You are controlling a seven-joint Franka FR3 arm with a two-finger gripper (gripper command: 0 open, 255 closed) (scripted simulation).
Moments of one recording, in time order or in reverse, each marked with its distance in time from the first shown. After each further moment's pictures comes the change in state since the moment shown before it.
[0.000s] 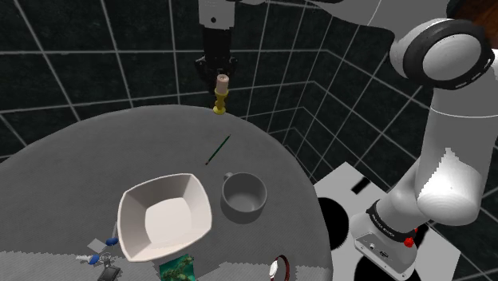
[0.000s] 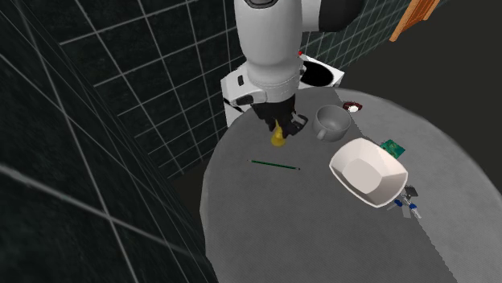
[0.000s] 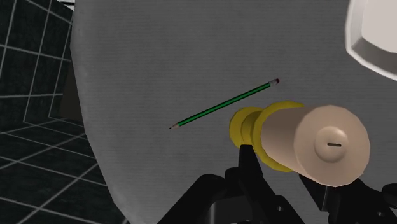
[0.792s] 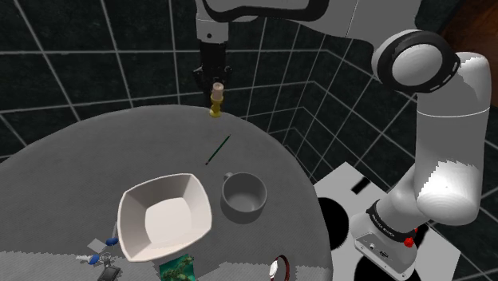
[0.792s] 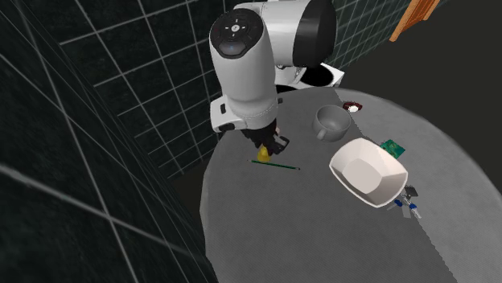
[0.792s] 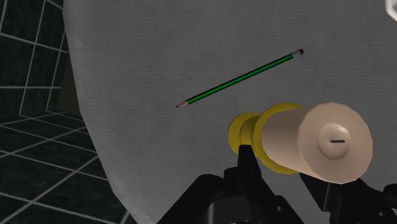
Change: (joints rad) arm -0.008 0.120 -0.021 0.071 -0.027 0.044 -0.040
